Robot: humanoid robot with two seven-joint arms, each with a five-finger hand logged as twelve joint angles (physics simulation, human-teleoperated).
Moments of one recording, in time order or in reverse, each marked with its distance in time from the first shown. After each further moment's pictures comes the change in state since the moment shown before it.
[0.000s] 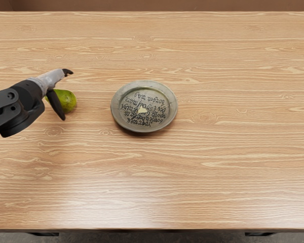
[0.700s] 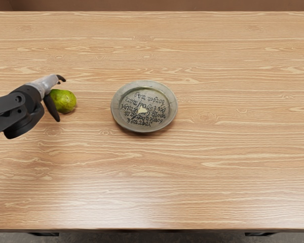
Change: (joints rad) left arm 0.009 -0.054 0.046 0.125 0.002 0.018 0.000; right arm 0.000 0.000 0.000 0.000 0.000 0.000 0.000
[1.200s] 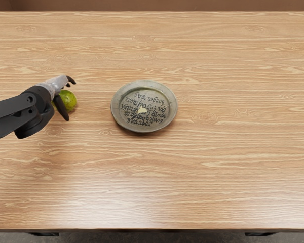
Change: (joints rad) left arm -0.006 -0.053 0.003 0.031 0.000 0.000 0.000; right arm 0.000 0.000 0.001 -0.001 0.000 0.000 0.000
